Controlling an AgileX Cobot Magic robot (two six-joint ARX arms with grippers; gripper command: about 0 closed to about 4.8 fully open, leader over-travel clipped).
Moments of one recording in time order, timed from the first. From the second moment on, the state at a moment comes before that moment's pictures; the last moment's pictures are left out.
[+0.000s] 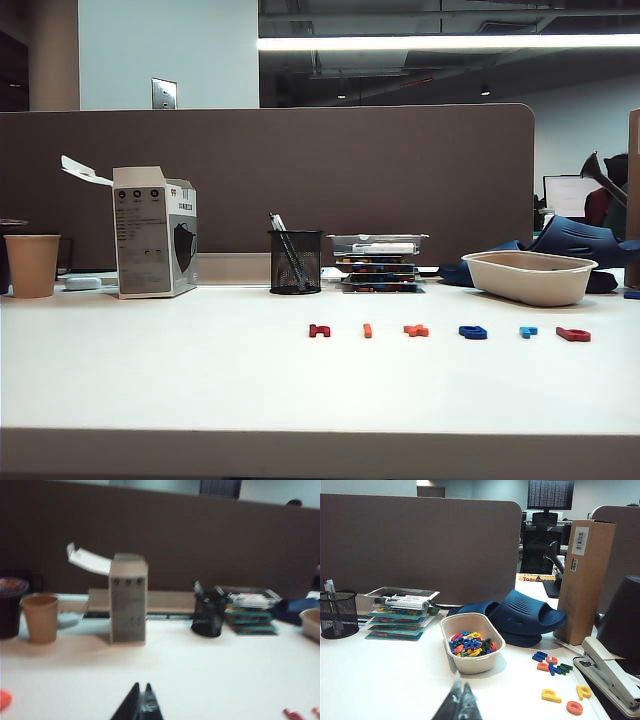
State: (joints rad) left arm 0.02 0.00 0.13 0.02 0.20 -0.06; right arm -0.07 0.00 0.01 0.19 -0.08 -0.02
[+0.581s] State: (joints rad) left arm 0.02 0.33 0.97 -0.74 0.36 -0.14; right arm -0.07 0.00 0.01 0.19 -0.08 -0.02
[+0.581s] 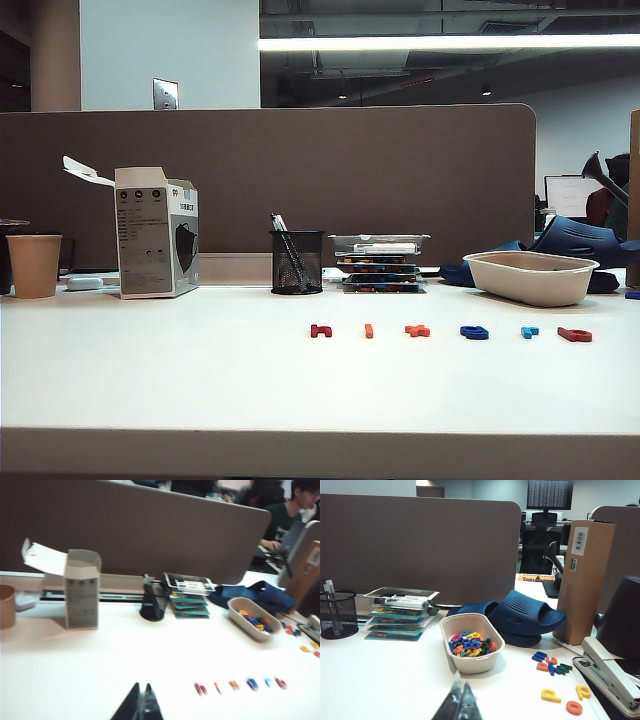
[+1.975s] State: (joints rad) left arm -1.16 1.20 1.52 -1.03 -0.38 -0.86; right arm -0.07 0.00 0.01 0.12 -0.03 -0.02
